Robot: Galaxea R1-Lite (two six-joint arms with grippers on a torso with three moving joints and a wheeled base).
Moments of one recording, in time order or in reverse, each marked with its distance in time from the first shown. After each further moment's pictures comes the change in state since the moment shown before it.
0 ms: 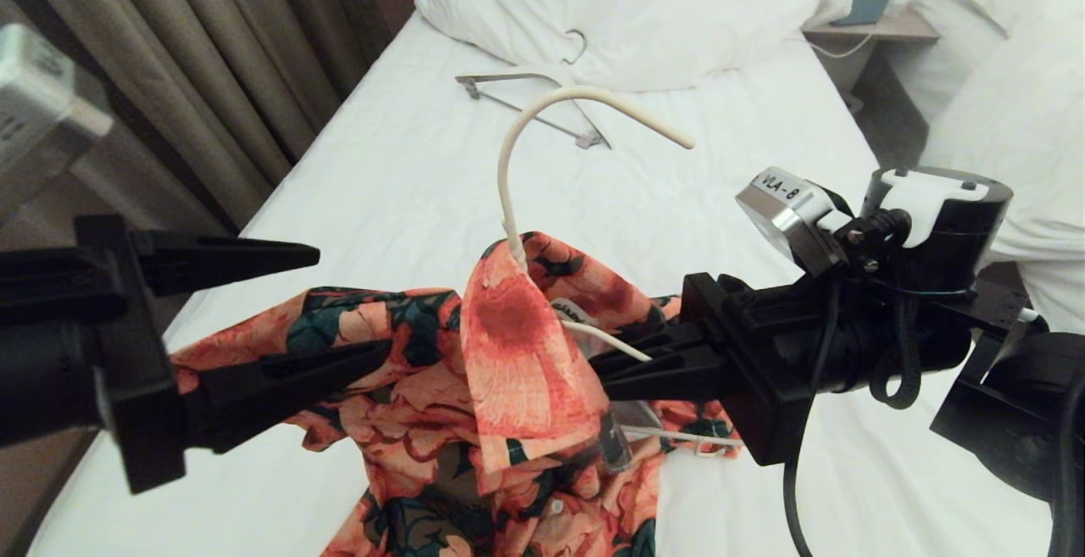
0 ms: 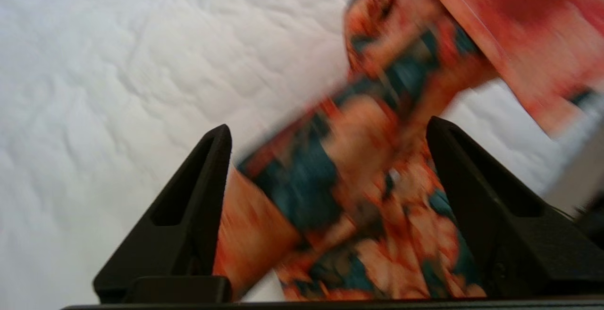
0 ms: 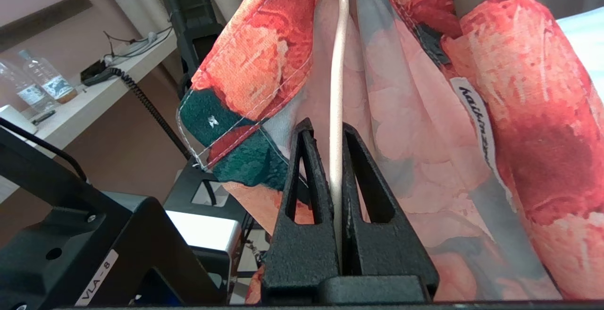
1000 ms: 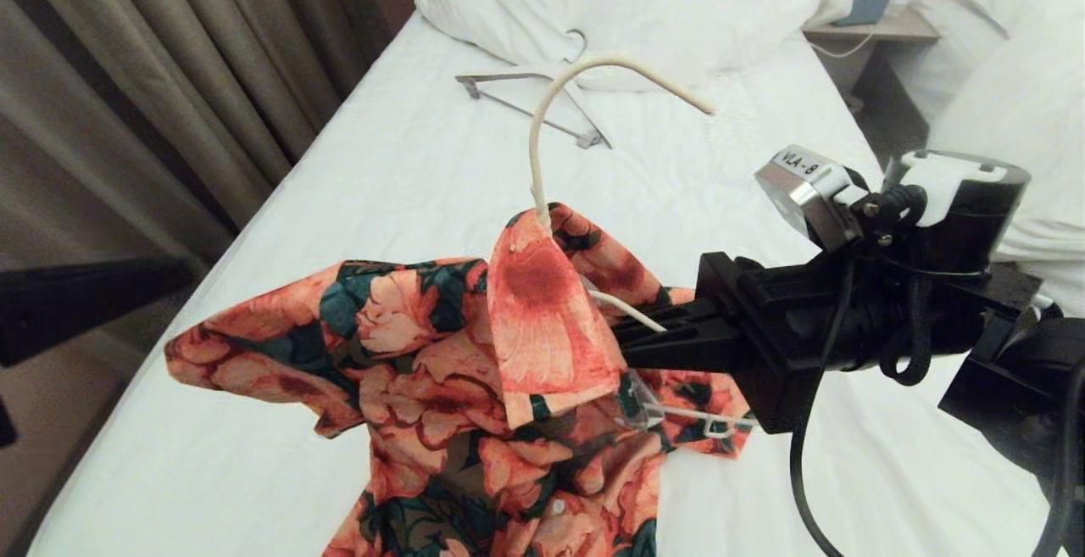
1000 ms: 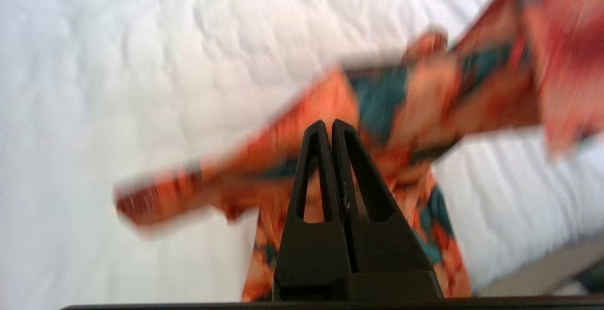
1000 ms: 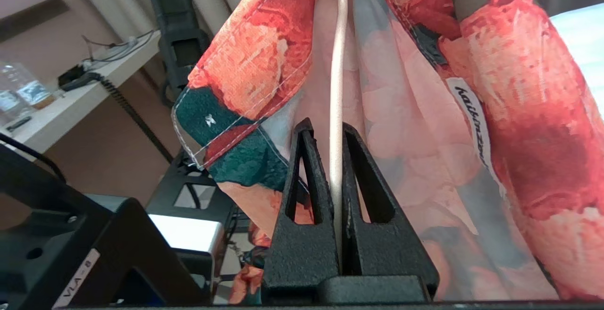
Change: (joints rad) left arm -0.167 -0.136 -0.035 0.107 0.424 -0.411; right arm -0.045 -0.006 -0.020 0.003 -0.002 0.001
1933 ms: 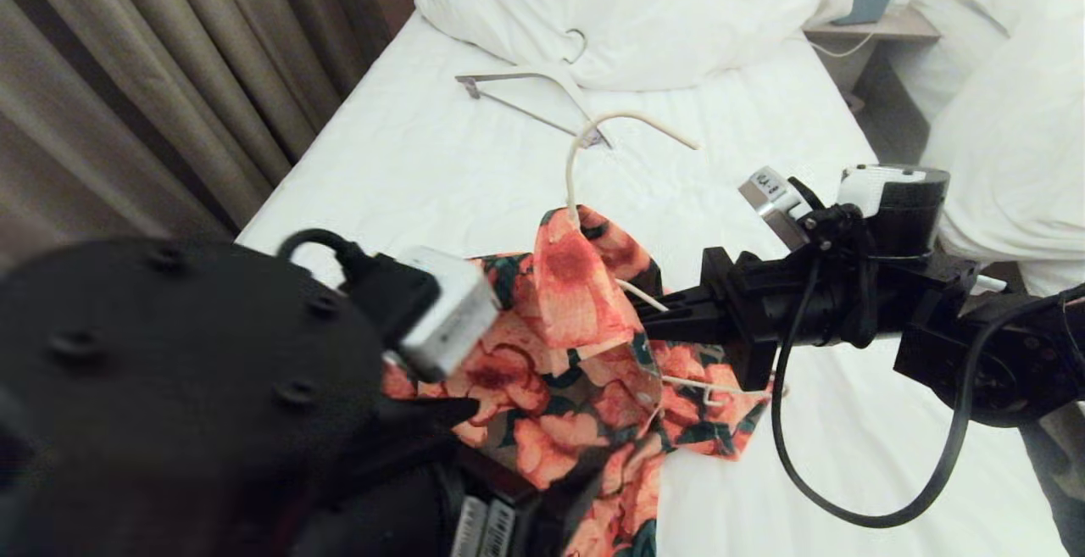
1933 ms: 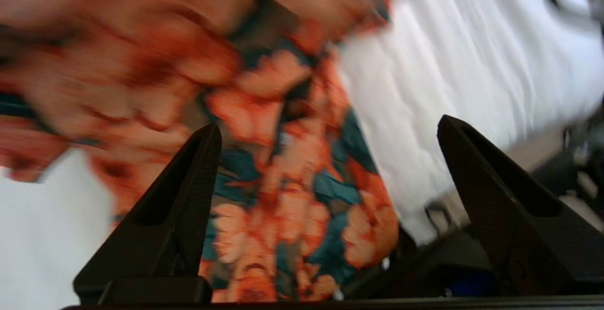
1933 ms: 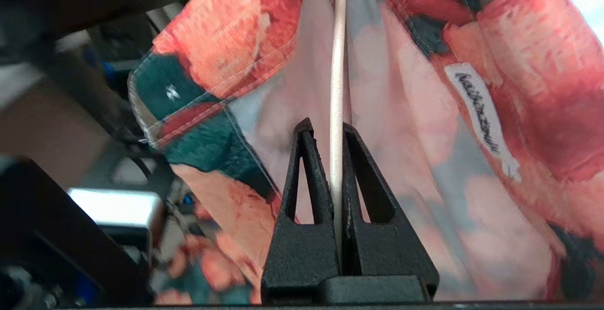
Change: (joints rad) left arm -0.256 0.432 0.047 -0.097 0.004 -0.247; right arm -0.105 0.106 -0.083 0.080 0.011 -0.139
